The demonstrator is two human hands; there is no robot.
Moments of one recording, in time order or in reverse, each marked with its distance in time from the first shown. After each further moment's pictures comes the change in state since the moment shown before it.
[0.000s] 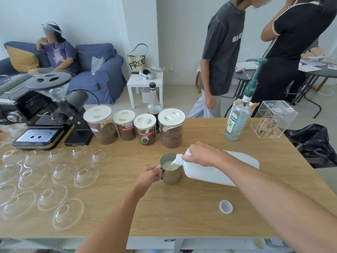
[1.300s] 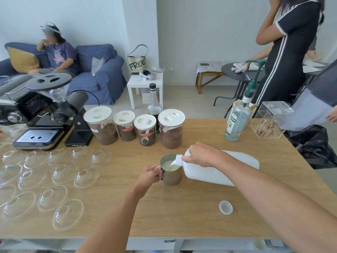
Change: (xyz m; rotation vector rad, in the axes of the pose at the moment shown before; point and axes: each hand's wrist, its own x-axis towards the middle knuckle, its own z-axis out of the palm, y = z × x) left_hand -0.001 0.001 -0.002 0.015 -0.002 -0.007; right_hand 0.000 -0.002 -0.001 -0.023 0.006 -0.009
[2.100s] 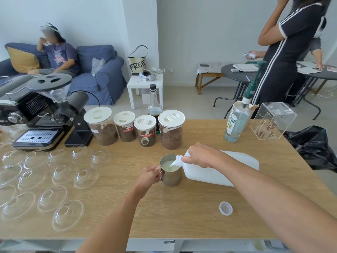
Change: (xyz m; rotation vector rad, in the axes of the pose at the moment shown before) left_hand 0.001 0.000 0.002 -0.029 0.008 -0.004; right_hand -0.001 -0.002 -0.001 -0.012 0.003 0.007
